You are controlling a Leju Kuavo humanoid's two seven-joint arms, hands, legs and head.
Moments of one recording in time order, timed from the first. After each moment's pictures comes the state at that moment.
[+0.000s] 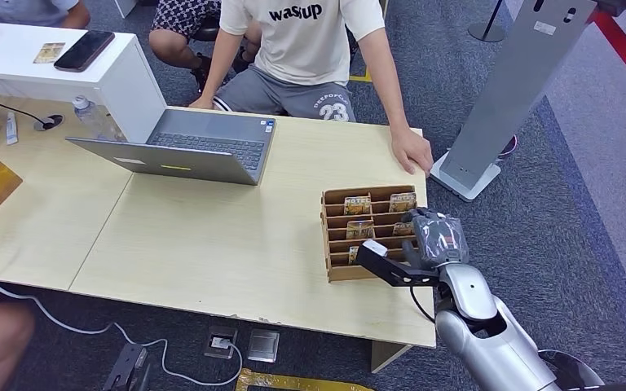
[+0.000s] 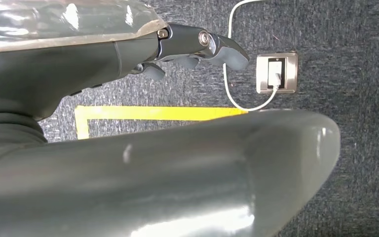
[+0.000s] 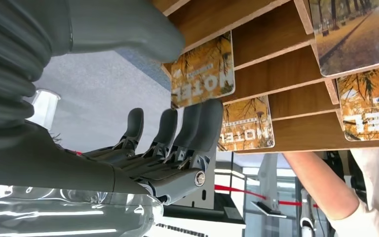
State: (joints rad) left arm -0.12 0.18 -1.01 -0.21 1.25 0.06 -0.42; right arm -0.48 -0.24 0.83 -1.23 0.94 -0.11 0.38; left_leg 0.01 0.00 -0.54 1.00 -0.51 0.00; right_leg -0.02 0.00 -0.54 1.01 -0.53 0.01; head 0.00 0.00
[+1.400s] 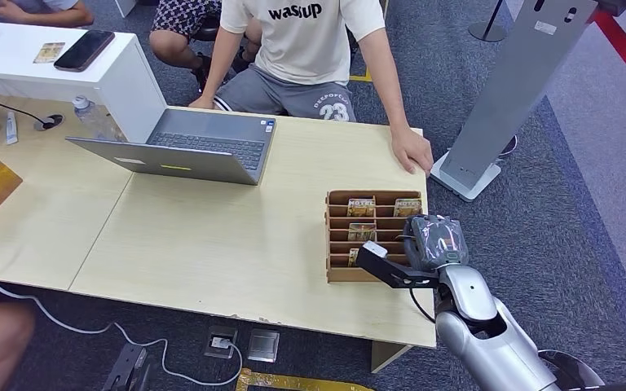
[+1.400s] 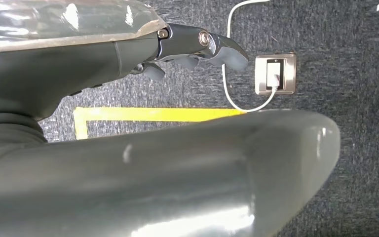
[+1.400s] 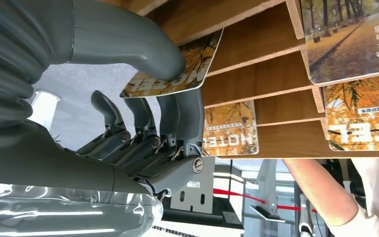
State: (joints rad) left arm -0.12 0.18 -1.01 -0.21 1.24 0.06 -0.42; right arm -0.48 -0.25 0.83 -1.22 0.93 -0.12 0.39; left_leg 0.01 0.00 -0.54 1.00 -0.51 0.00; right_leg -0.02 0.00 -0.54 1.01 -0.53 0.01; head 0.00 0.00
